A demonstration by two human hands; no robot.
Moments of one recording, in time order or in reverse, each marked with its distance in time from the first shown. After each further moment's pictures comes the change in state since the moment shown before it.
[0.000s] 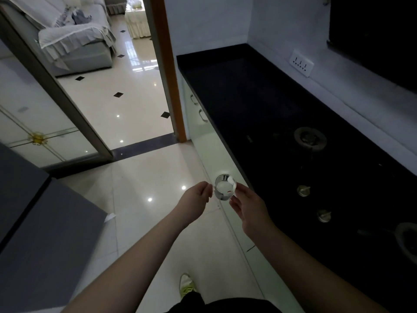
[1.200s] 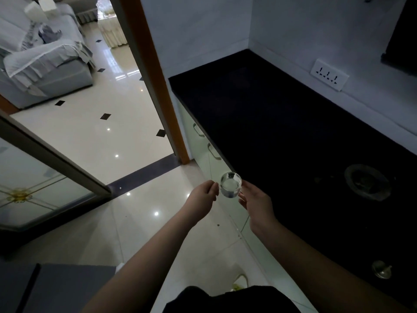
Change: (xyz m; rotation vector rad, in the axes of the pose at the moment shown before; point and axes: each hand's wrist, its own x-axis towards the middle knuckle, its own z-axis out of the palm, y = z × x) left_hand 0.285 0.026 -0.120 0.077 -0.128 0.037; right_hand 0.230 -0.085 0.161 -0.032 0.216 -0.059
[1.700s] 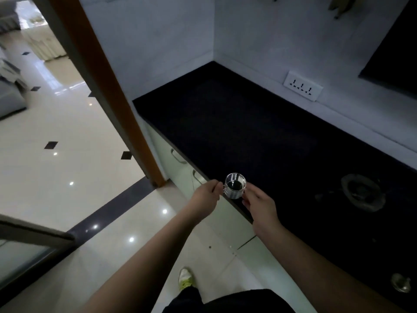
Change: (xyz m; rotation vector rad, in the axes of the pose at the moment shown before) left_hand 0.148 0.021 -0.039 0.067 -0.209 0.160; right_hand 0.078 -0.045 0.054 0.073 0.206 -0.076
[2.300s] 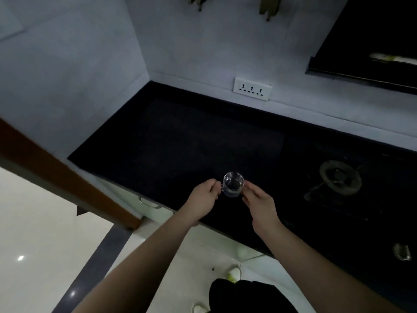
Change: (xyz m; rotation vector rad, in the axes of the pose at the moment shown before) left_hand 0.150 0.042 -0.020 0.129 -0.334 0.239; right_hand 0.081 -0.037 0.025 0.230 0.301 -0.095
